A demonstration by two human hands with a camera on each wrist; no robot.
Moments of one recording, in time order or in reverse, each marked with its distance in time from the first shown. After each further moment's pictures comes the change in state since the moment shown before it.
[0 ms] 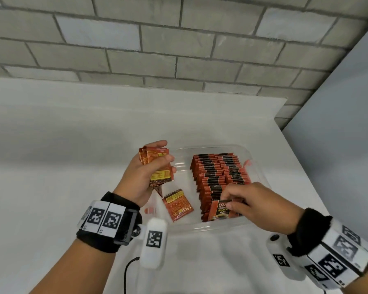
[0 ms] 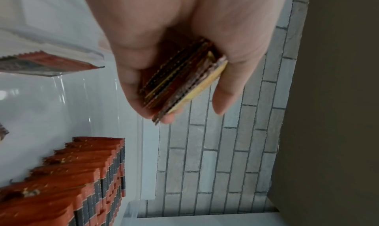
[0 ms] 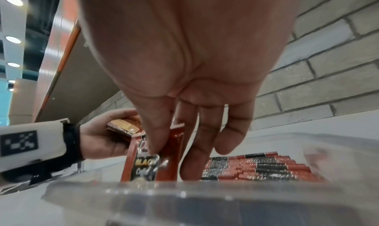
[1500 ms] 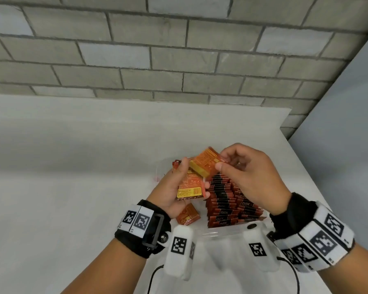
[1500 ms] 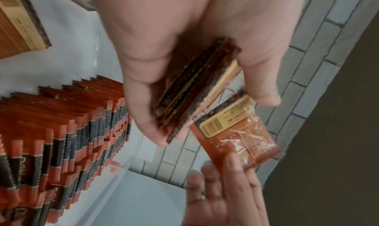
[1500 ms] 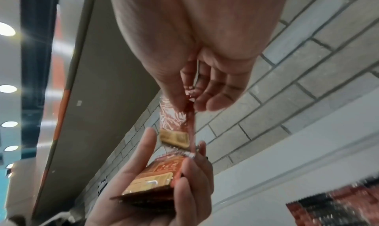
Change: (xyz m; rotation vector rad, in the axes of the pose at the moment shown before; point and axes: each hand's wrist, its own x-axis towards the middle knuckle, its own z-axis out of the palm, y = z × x) left_hand -0.007 -0.017 0.037 -0.245 -0.297 -0.143; right_hand 0.028 -0.051 -0.018 0.355 0.607 -0.176
